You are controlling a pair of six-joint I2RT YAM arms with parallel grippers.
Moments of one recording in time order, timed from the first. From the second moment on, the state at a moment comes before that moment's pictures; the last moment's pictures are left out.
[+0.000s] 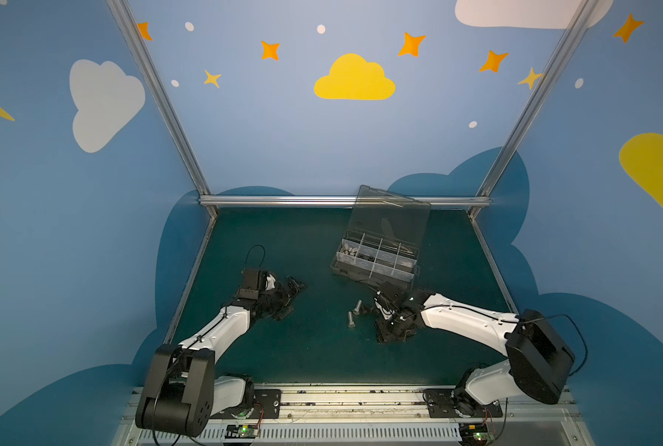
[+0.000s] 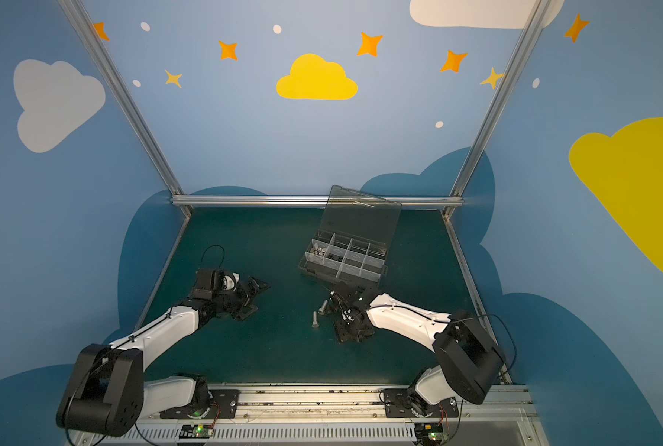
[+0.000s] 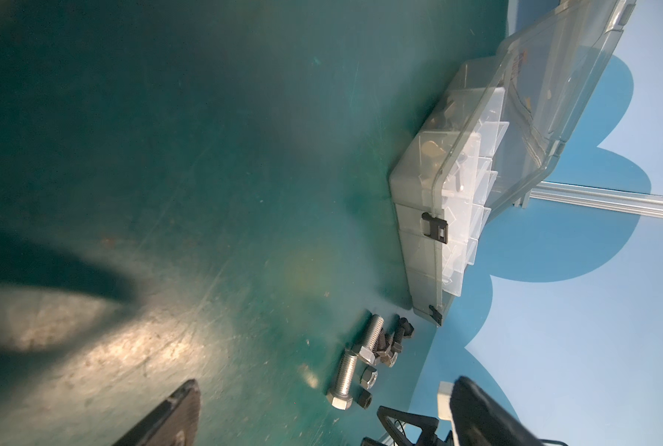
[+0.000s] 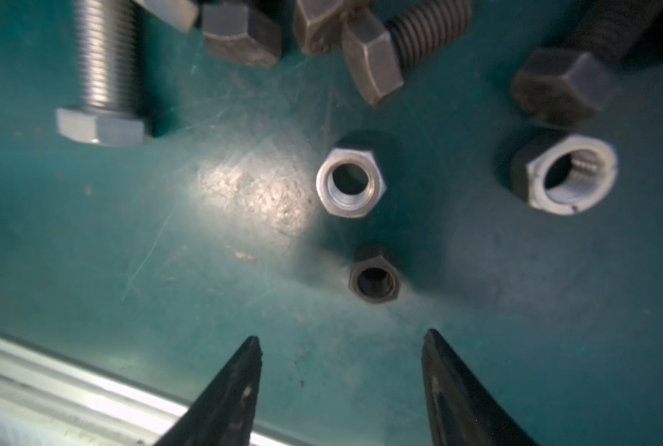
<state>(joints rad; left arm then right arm) -0.12 1.26 0.54 -0.13 0.58 -1.01 0.87 1.49 0.86 -0.79 -0.08 0.52</state>
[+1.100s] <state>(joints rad) -0.14 1.28 0.54 -0.12 0.57 -1.01 0.87 1.62 0.89 -0.80 0.02 0.51</state>
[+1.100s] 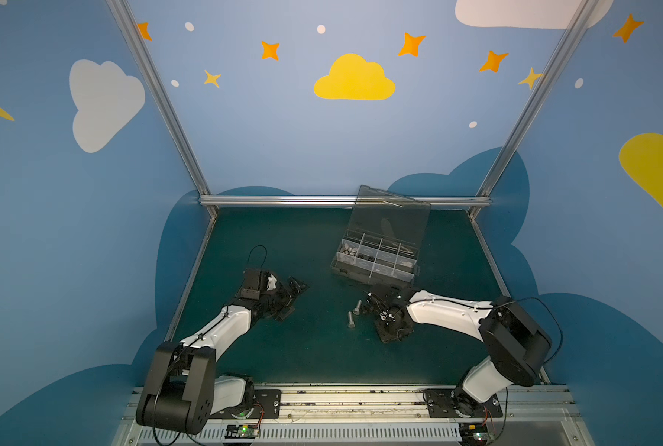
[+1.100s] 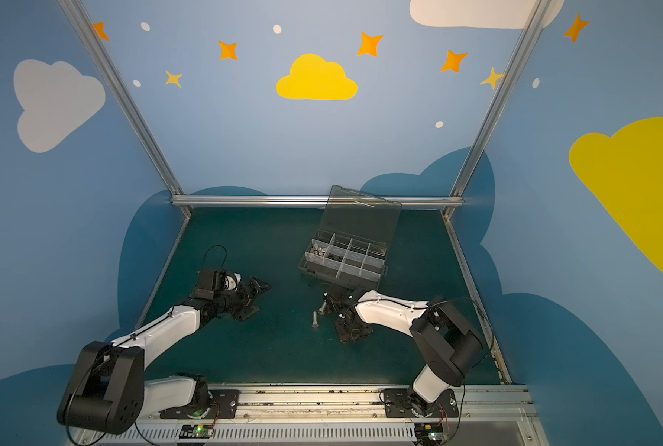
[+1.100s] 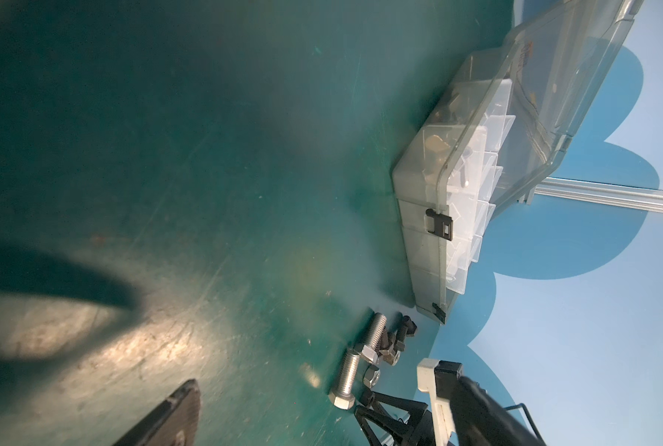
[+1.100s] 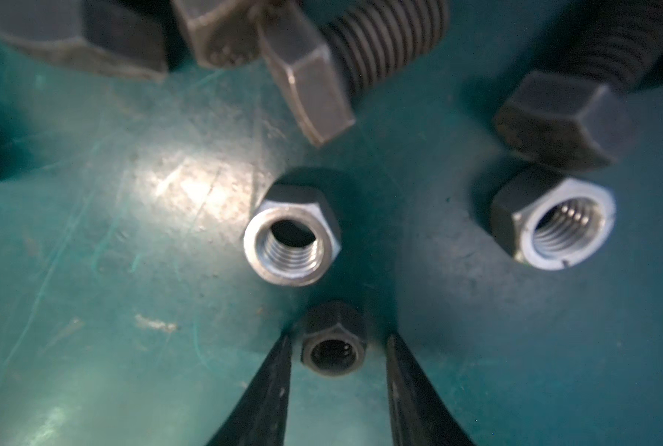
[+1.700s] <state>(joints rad) -0.14 1.28 0.54 -0.12 0.57 -1.01 0.88 1.65 0.93 -0.80 0.02 0.47</state>
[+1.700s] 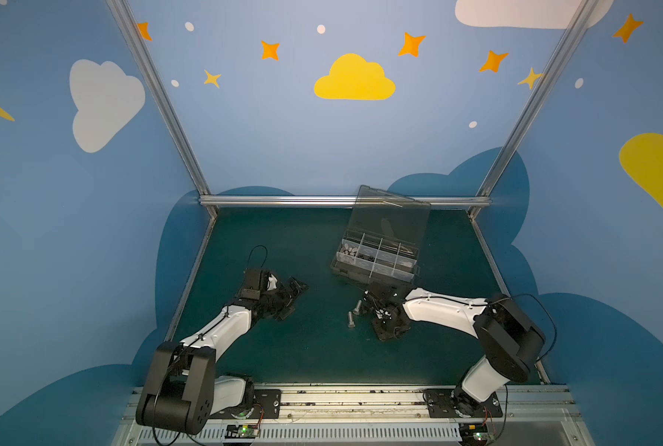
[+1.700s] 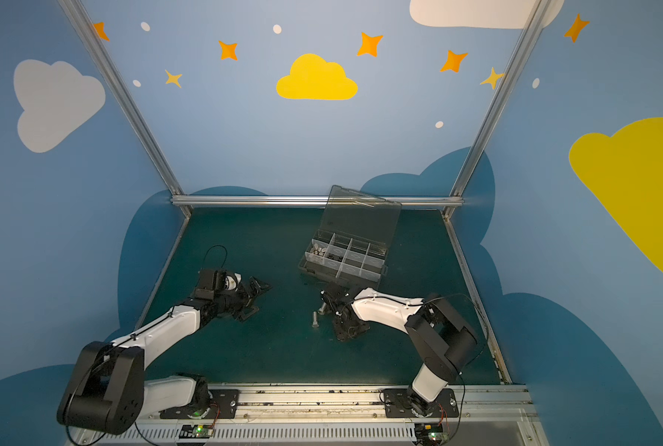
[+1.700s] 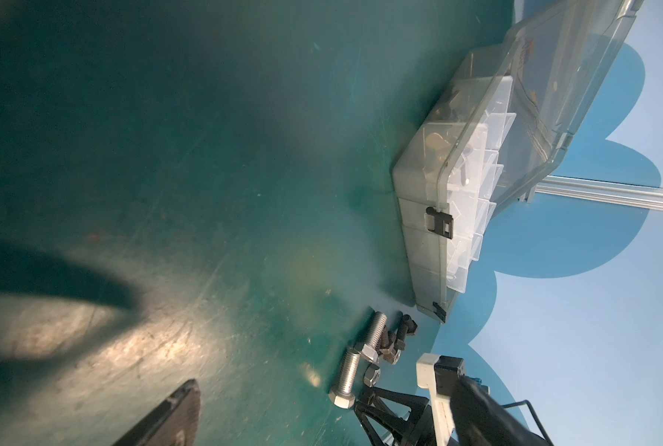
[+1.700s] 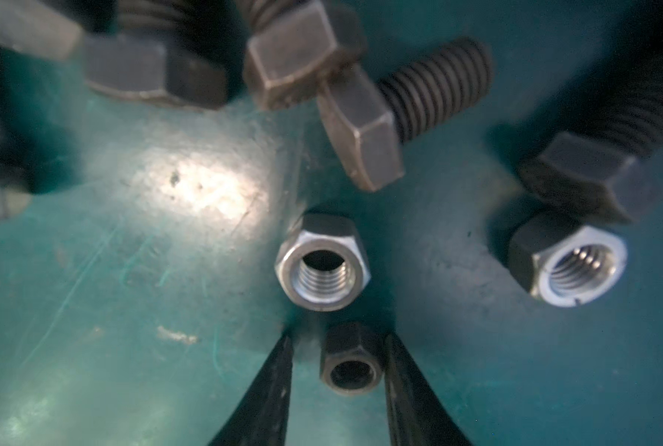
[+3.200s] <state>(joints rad) -0.14 1.28 0.54 -0.10 0.58 -1.03 0.54 1.87 1.71 -0.83 0.03 0.23</state>
